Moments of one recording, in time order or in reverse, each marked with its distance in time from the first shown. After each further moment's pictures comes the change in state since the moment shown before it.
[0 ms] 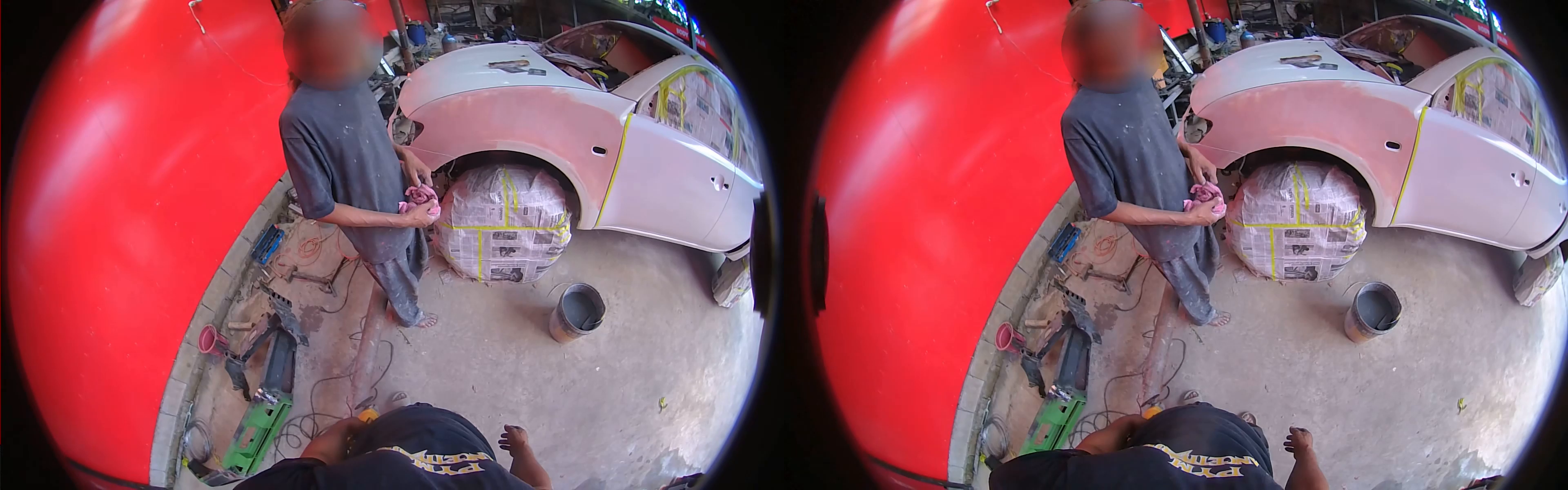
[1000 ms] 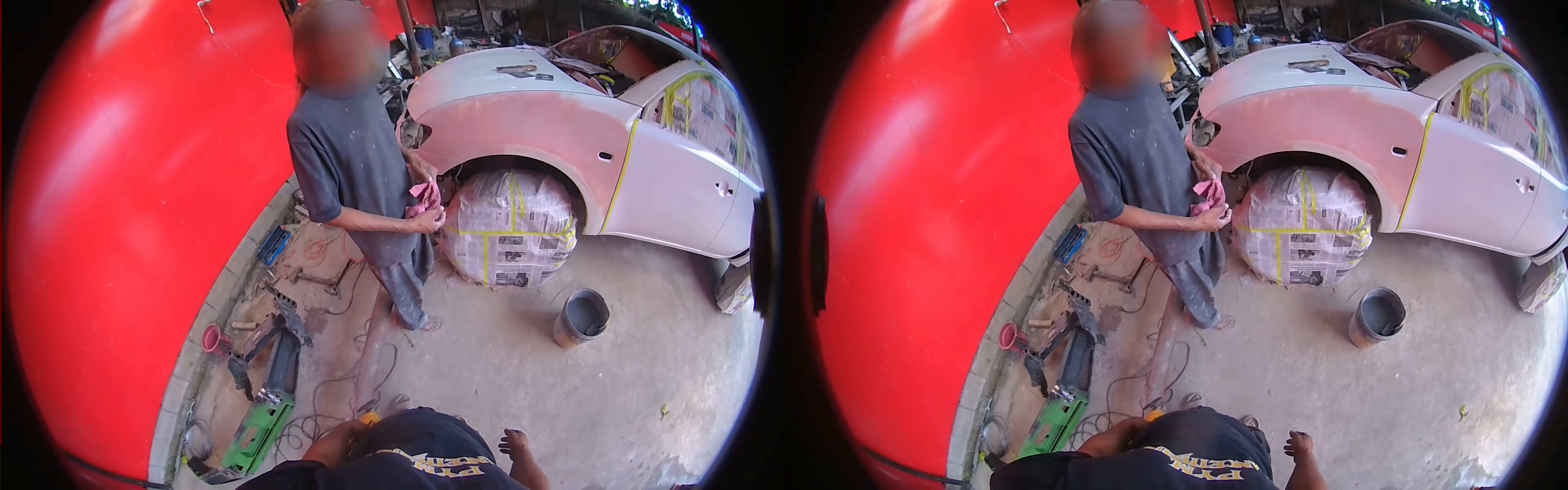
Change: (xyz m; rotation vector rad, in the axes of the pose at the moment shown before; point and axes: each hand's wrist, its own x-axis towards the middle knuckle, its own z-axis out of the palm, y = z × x) left_hand -0.020 -0.005 0.004 -0.078 -0.021 0.048; right_hand 0.009 0.002 0.007 -0.032 0.005 -0.007
